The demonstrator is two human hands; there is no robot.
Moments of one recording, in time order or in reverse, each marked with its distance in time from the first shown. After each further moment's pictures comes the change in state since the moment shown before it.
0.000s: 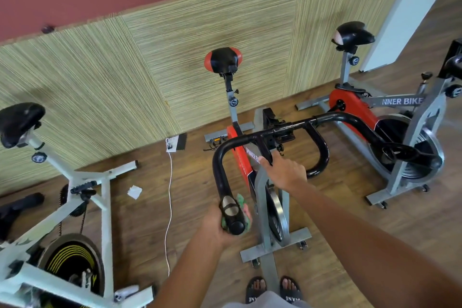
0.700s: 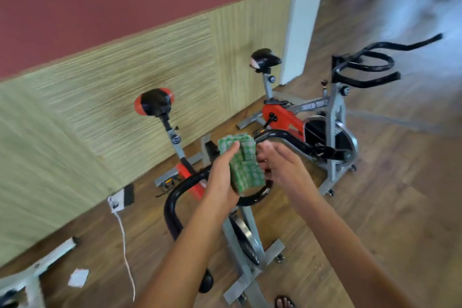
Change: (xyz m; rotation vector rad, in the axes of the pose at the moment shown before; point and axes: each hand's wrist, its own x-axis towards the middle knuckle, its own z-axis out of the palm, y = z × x) left_hand -0.034 -0.015 0.167 0.696 -0.539 0.357; right_hand -0.097 0.016 -0.115 1.295 0.387 -0.008
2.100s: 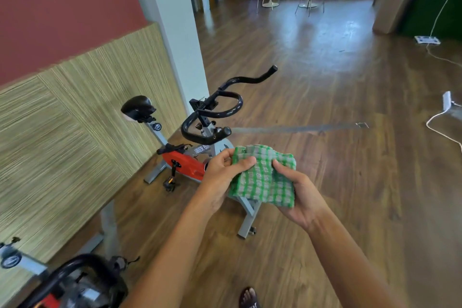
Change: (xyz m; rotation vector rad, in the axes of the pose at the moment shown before) left_hand 0.230 -0.171 0.460 0.583 -0.434 0.052; right_hand 0.108 -0.038 -0.514 0.864 0.203 0.150
